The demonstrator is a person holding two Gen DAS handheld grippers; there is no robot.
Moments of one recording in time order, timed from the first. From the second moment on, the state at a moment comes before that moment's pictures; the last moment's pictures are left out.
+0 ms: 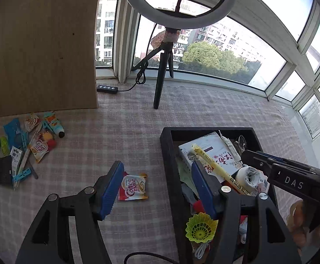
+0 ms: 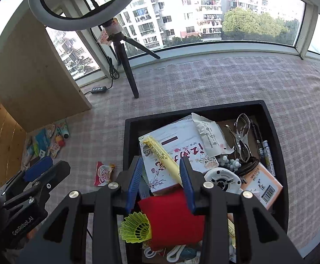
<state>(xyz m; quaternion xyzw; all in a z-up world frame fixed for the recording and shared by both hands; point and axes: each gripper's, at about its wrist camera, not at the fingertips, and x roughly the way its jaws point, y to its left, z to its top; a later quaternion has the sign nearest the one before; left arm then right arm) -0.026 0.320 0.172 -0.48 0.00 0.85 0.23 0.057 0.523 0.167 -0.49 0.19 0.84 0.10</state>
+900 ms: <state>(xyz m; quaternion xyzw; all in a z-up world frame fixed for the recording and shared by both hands) -0.154 -0.067 0.095 -0.55 -0.08 0.83 0.06 -0.091 0.165 0.121 -0.55 0.15 0.81 -0.08</state>
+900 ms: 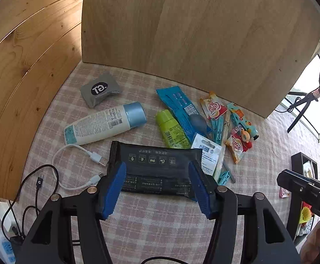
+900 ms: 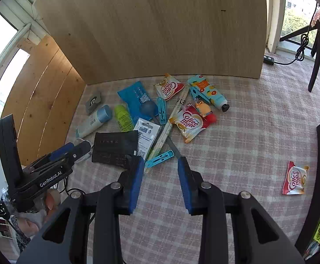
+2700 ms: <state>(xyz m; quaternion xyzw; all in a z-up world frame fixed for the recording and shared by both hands) -0.031 -0.034 0.046 -0.57 -0.08 0.81 0.11 -0.058 0.189 0.024 -0.65 0.04 0.75 -0.12</state>
